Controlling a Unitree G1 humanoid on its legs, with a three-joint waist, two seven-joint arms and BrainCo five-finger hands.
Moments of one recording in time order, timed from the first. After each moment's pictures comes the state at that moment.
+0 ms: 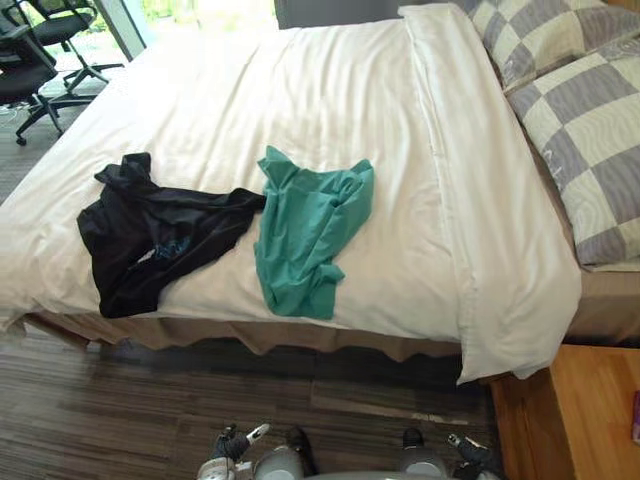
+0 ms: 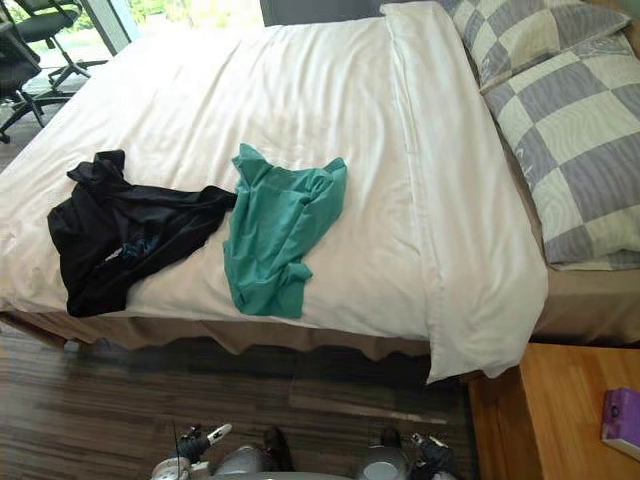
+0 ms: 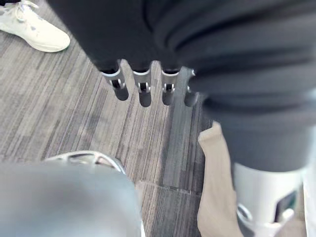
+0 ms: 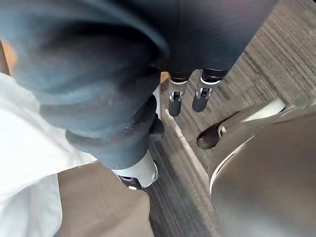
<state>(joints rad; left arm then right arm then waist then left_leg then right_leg) 0.10 0.07 0.27 1.03 0.06 -0.04 0.07 0.12 -0.04 -0.32 0.98 0.29 -0.04 -0.08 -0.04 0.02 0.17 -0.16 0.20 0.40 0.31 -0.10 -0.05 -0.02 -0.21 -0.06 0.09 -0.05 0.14</state>
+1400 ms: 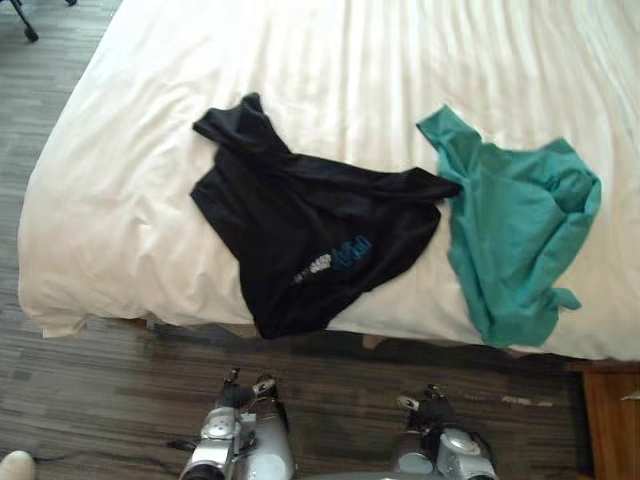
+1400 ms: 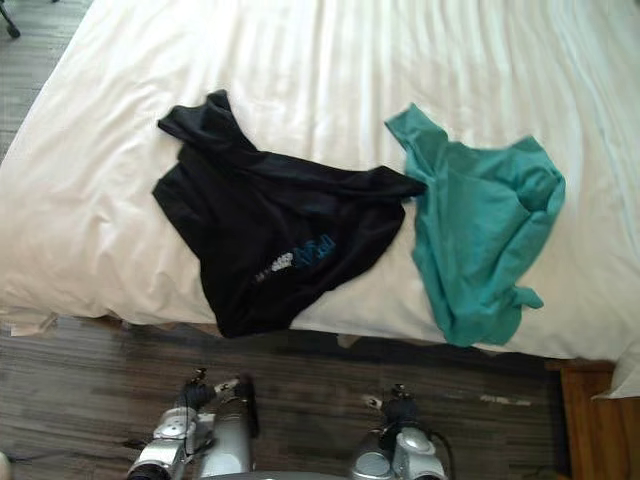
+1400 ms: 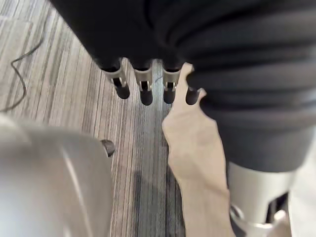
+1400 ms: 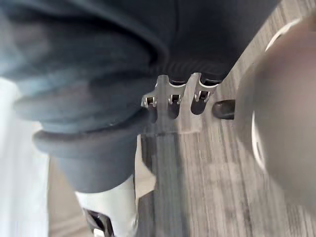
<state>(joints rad) -0.03 0.14 0.04 0.94 0.02 -0.07 0.16 -0.02 0.02 -0.12 0.94 0.07 -0.05 -0.11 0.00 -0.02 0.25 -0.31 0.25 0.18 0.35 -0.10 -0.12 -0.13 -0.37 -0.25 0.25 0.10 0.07</state>
